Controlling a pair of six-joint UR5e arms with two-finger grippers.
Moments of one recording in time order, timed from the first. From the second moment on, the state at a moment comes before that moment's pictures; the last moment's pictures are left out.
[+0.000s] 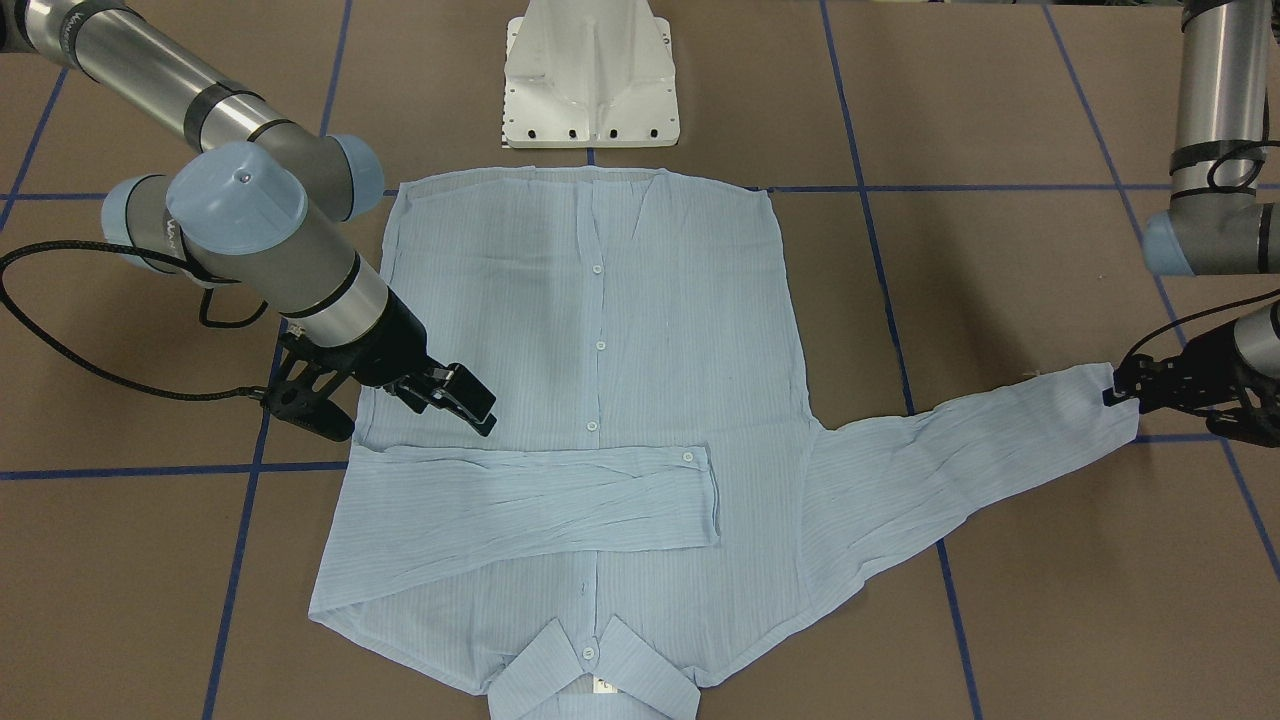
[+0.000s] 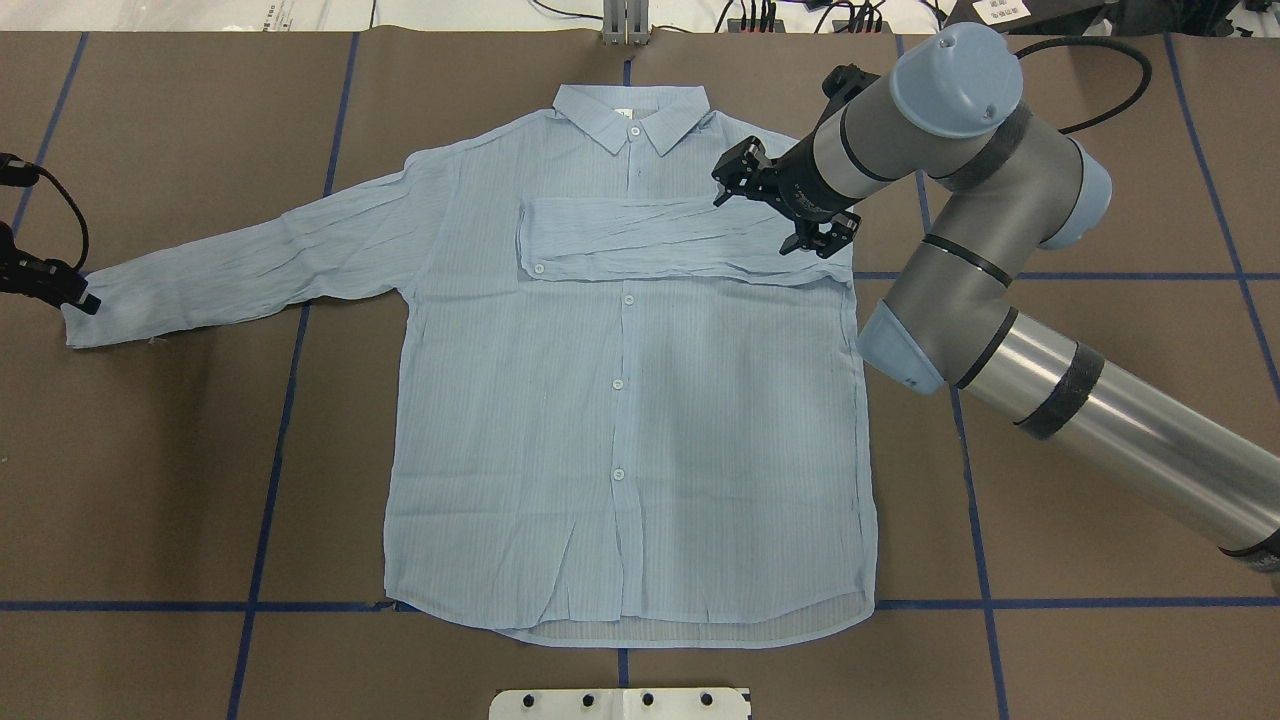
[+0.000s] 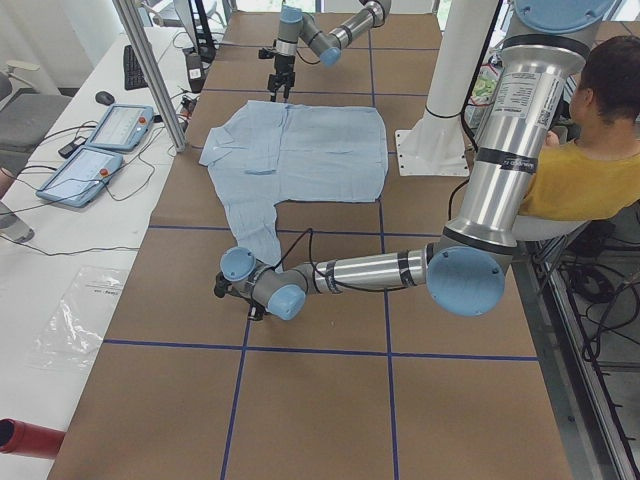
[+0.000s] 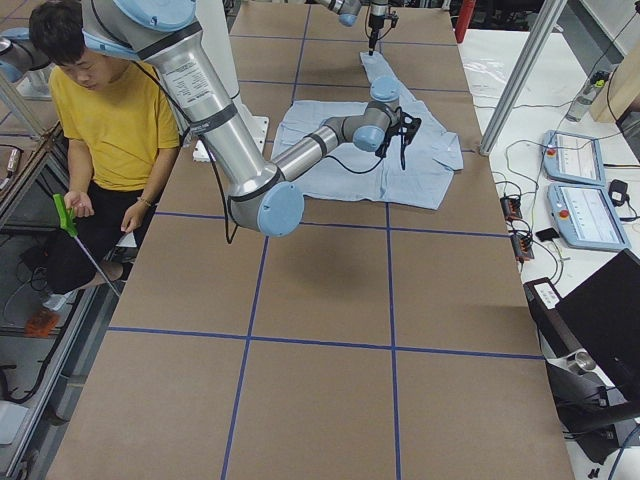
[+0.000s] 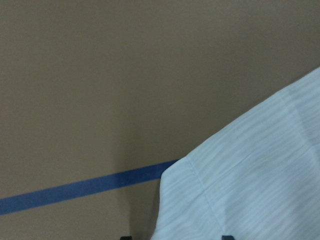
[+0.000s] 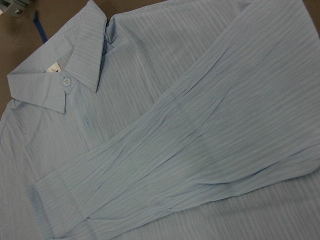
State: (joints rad) left arm -1.18 -1.80 -1.10 -2.24 -2.43 -0.37; right arm 0.80 -0.95 1.48 -1.05 2.07 1.66
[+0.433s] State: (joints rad) left arm -1.18 -1.82 -1.12 -2.23 -2.50 -0.44; right arm 0.78 -0.95 1.49 -1.05 2.04 1.66
